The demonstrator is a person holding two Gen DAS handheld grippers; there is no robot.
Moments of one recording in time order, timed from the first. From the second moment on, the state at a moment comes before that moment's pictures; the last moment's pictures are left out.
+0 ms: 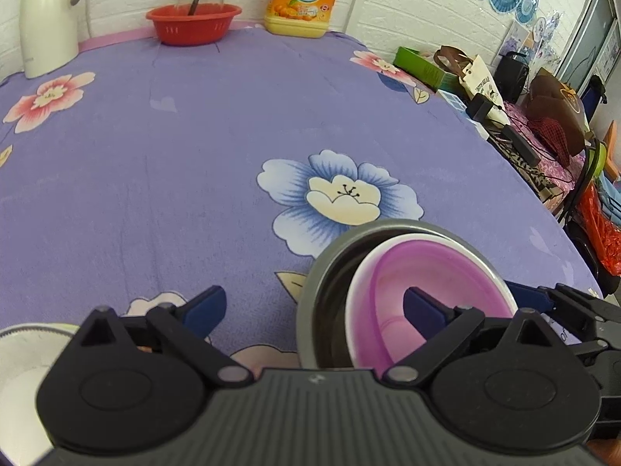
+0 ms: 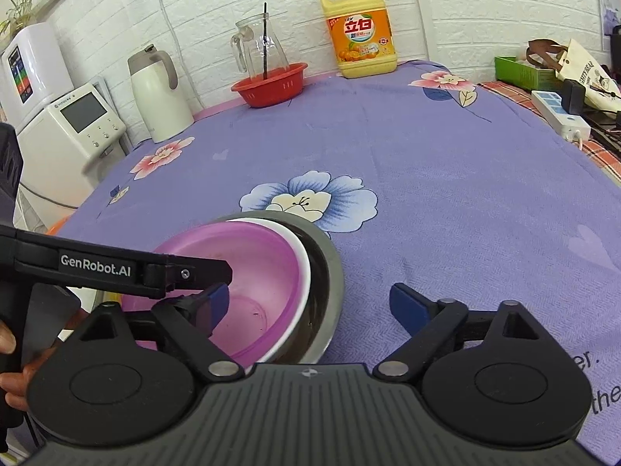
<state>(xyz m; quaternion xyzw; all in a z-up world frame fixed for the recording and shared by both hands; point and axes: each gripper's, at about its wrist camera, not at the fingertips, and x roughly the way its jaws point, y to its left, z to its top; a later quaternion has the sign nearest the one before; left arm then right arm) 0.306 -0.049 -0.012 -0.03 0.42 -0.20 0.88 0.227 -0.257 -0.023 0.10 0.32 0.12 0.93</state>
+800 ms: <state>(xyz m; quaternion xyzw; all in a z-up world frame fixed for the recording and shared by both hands) 0.302 -0.060 -0.020 -0.02 0.42 -0.21 0.88 0.225 -0.253 -0.032 0.10 0.31 0.11 0.94</state>
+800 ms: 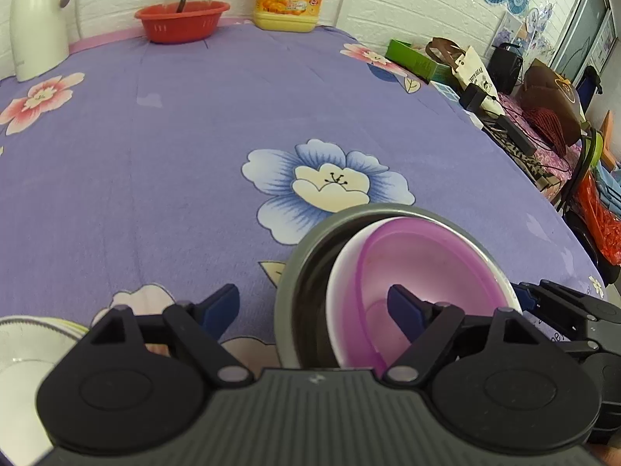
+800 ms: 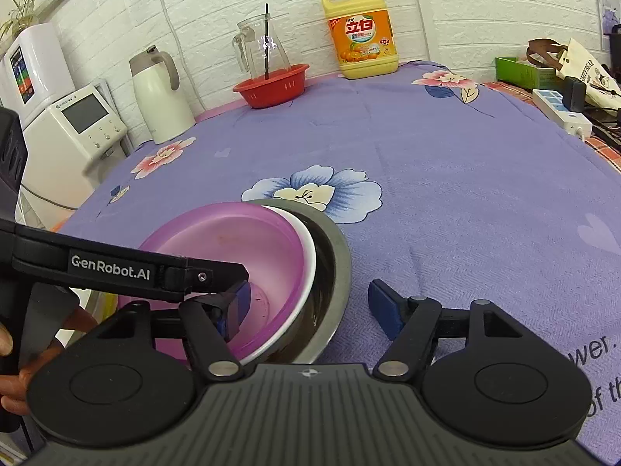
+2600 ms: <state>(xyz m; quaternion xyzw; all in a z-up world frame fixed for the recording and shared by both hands) 0.207 0.135 -0.002 -0.17 0.36 -0.08 0.91 0.199 -0.058 0.000 0.00 0.32 0.26 0.91</state>
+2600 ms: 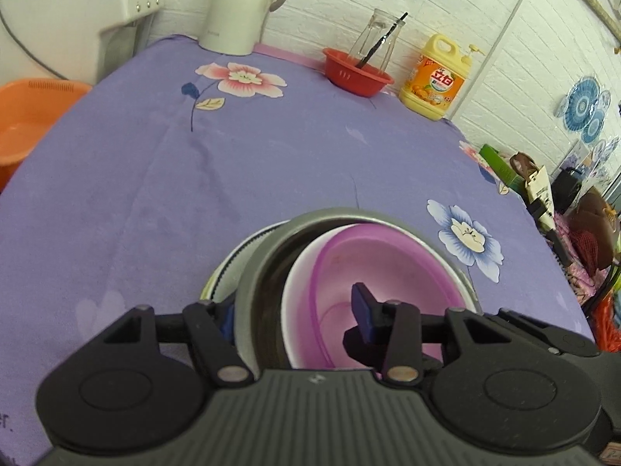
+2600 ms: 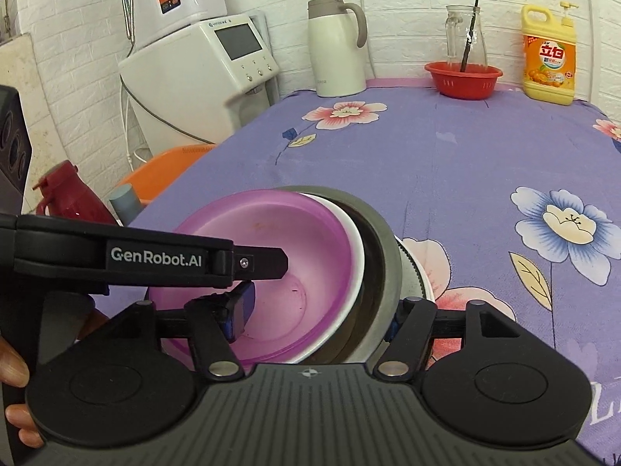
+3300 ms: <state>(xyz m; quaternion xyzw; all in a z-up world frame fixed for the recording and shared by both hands) 0.213 0.156 0.015 -0.20 0.31 -0.07 0.93 0.217 -0.067 0.014 0.01 0.28 0.25 0.93</state>
